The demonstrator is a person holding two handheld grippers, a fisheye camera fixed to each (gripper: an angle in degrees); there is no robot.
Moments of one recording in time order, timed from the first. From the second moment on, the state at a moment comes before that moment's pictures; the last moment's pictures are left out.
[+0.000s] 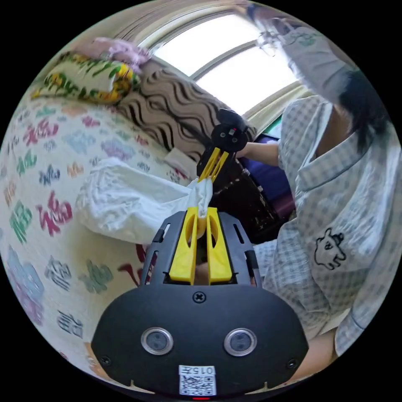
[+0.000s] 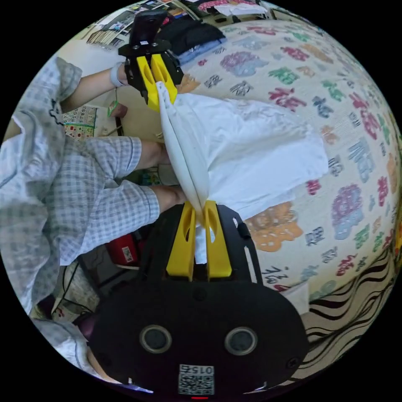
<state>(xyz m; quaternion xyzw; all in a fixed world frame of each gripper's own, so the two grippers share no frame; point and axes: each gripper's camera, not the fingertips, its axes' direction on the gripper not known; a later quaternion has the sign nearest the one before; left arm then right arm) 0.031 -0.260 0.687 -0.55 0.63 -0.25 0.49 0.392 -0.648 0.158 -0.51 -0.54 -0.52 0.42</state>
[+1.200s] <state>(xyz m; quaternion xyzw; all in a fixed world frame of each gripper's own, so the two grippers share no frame) 0.067 -0.041 0.815 -0.74 0.38 -0.32 0.45 0.430 -0.608 0.406 -0.62 -0.50 -0.43 0.43</state>
